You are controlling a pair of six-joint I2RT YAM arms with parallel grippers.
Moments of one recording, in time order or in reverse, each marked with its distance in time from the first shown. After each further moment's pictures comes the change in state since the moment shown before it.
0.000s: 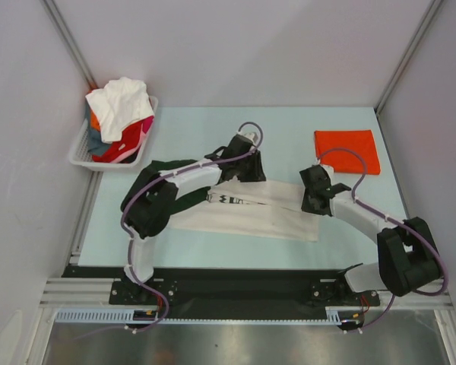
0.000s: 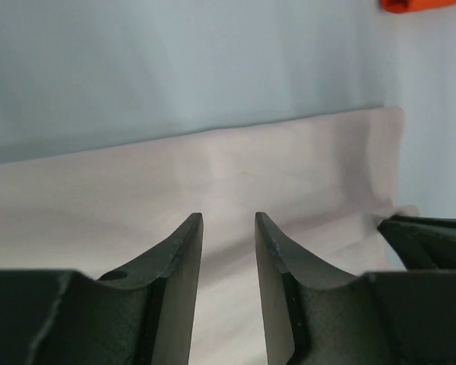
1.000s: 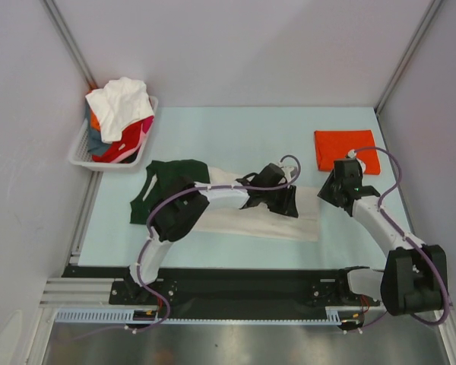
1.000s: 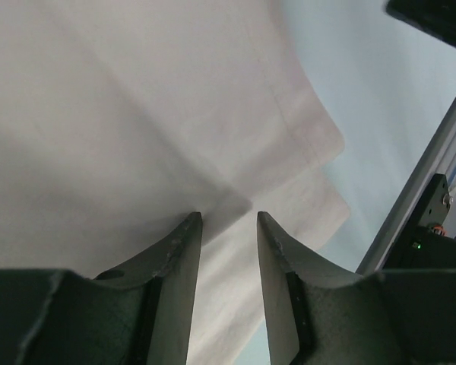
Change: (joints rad) left arm -0.243 0.187 0.050 0.151 0.226 0.021; right arm -0.267 -0.203 -0.033 0.047 -0.150 0.064
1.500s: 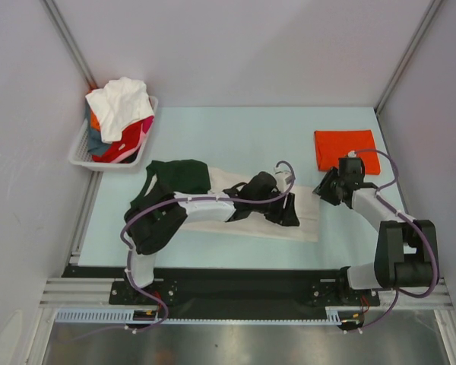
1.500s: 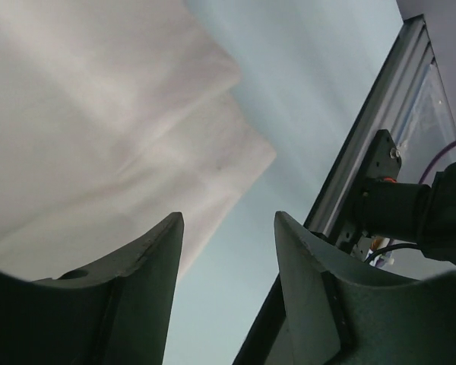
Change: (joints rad) left arm -0.051 -0.244 -0.274 0.159 -0.005 -0.005; right arm -0.104 0.192 0.005 0.153 -0.230 0.016
